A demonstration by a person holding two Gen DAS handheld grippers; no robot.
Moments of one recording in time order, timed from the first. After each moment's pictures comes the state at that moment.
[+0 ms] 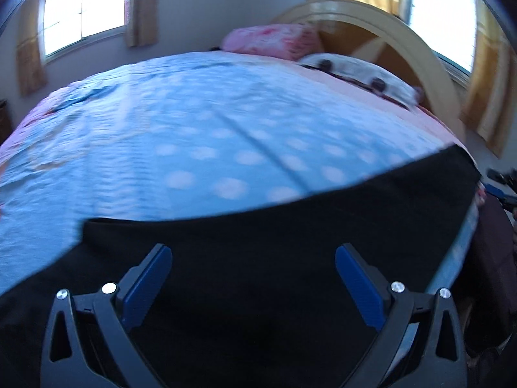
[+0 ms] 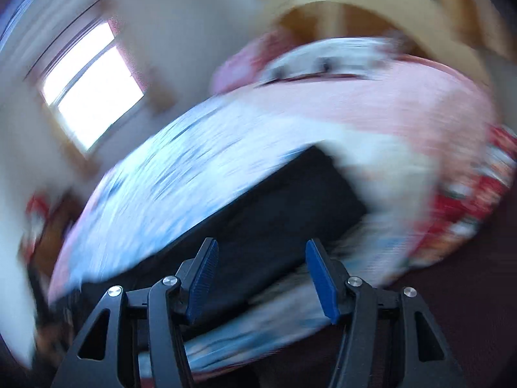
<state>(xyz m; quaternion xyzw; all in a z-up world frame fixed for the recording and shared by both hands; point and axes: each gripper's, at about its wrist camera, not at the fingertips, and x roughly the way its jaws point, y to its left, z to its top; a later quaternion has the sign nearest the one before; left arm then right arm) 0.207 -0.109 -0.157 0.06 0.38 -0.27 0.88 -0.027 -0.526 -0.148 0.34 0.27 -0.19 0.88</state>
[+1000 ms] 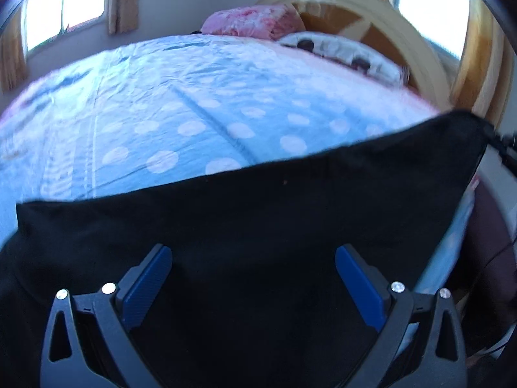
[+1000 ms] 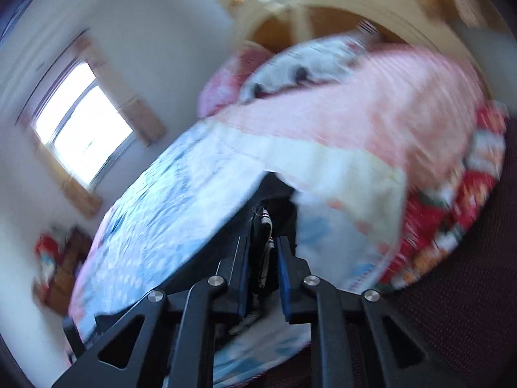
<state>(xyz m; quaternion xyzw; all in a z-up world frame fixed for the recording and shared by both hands) 0.199 -0.145 -0.174 0.04 0.41 -0.30 0.86 -0.007 -0.510 -0.113 0.28 0.23 -0.14 0.92</state>
